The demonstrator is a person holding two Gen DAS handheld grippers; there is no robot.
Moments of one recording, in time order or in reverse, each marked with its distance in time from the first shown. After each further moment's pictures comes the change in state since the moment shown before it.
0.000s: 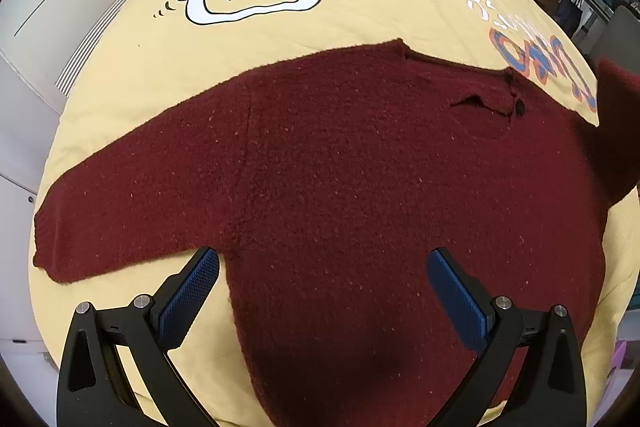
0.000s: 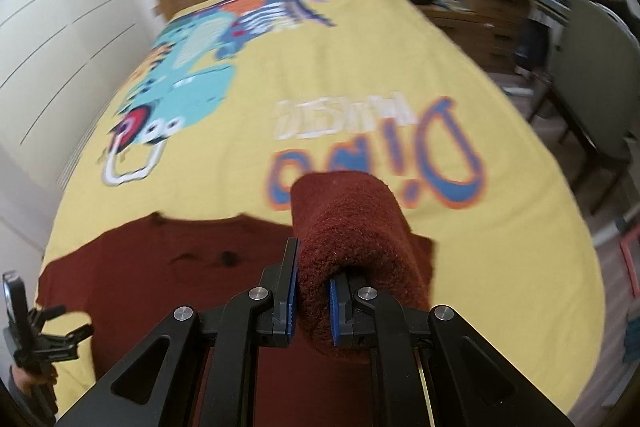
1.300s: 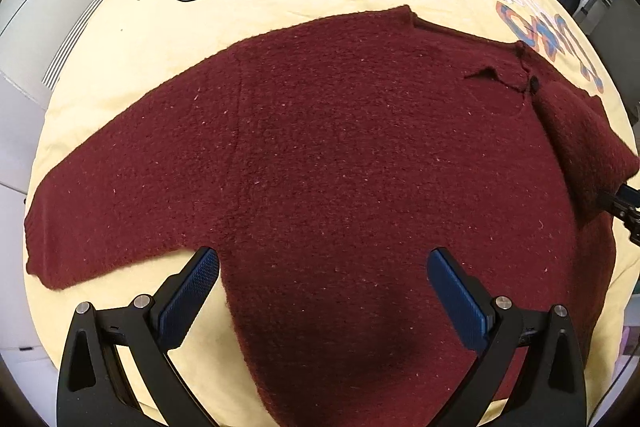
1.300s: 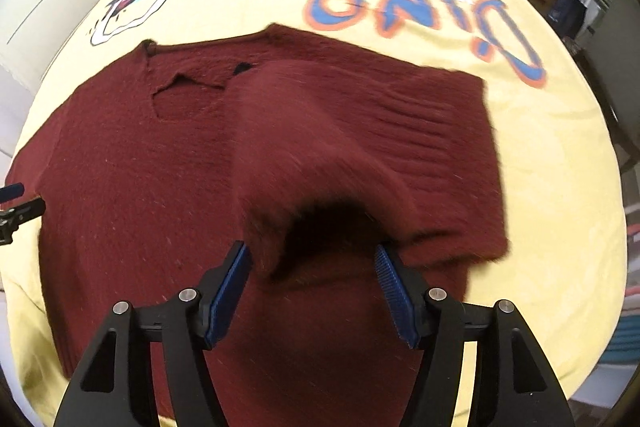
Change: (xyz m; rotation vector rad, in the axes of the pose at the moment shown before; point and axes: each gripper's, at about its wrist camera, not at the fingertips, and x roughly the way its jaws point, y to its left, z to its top) left arm 0.024 0.003 -0.006 0.038 0.080 -0.018; right arm 0.066 0.032 -0.142 -0.103 0.292 -0.060
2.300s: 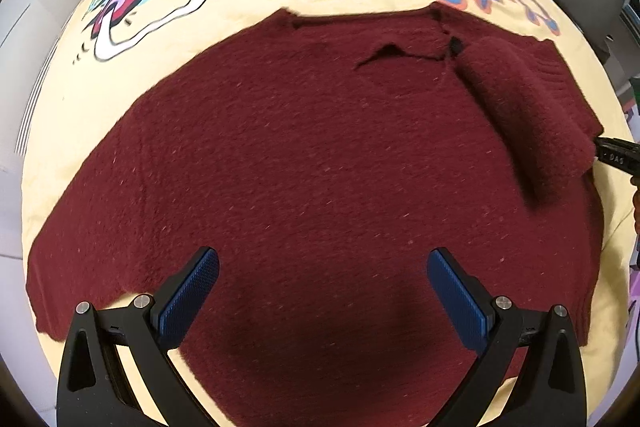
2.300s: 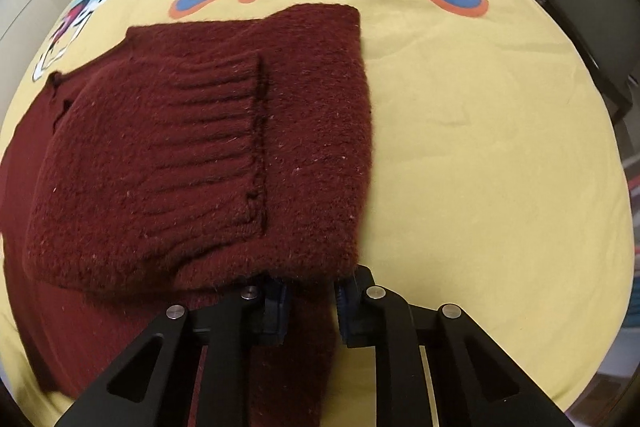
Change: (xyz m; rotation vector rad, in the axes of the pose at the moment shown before) left arm 0.005 -0.082 0.014 0.217 0.001 -0.038; right arm 0.048 -0.093 -0.002 0.118 0.031 -0.037
